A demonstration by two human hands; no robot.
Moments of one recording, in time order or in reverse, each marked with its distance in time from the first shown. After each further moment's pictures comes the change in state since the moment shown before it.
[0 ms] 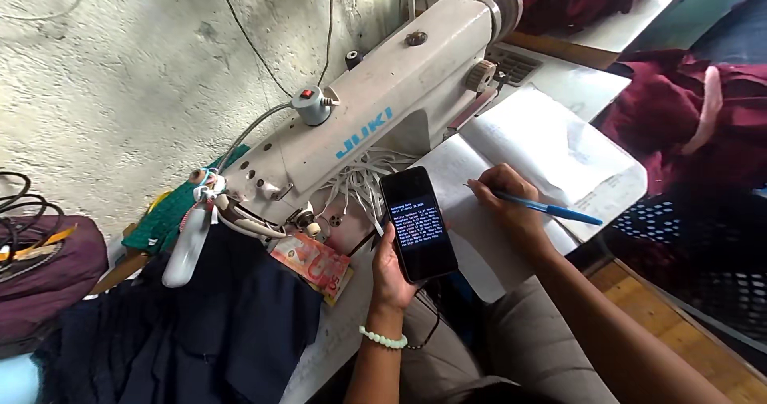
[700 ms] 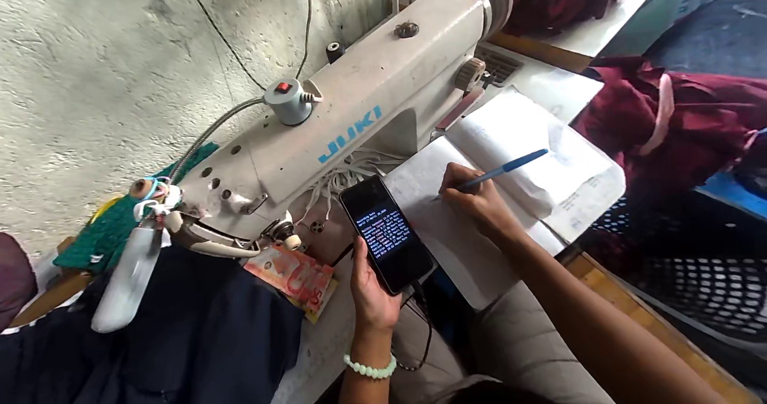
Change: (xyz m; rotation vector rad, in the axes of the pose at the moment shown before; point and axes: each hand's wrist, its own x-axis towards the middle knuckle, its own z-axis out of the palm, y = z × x) left_hand -0.009 -0.001 0.009 0.010 0.240 0.229; right_hand 0.022 -0.017 0.015 0.316 -0.304 0.083
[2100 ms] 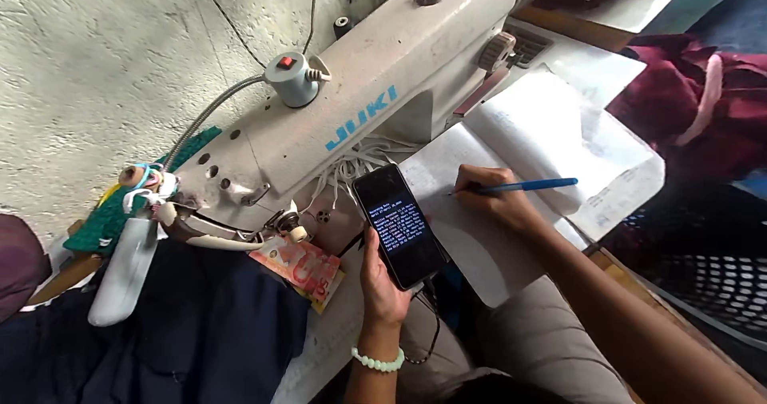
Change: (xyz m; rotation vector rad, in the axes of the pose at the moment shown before) left_hand 0.001 -0.001 -0.004 -0.006 -0.043 -0.046; right_hand -0.002 0.012 -0.014 -0.282 -0.145 -0.213
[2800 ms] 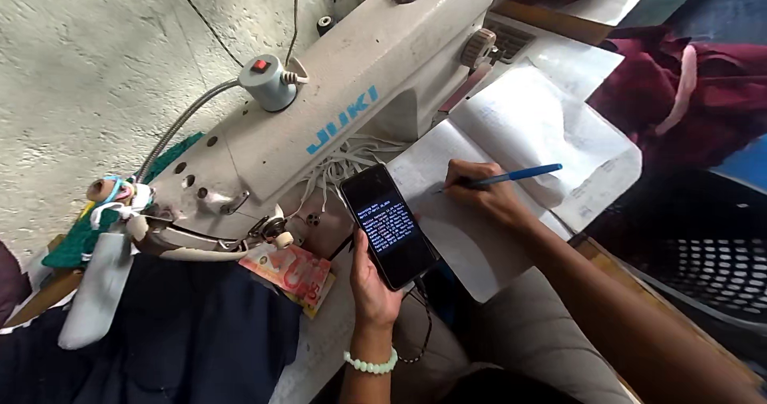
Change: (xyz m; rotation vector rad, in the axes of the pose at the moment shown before) left_hand 0.000 0.001 0.001 -0.002 -0.010 -0.009; right_hand -0.001 0.004 -0.003 0.035 0.007 0.004
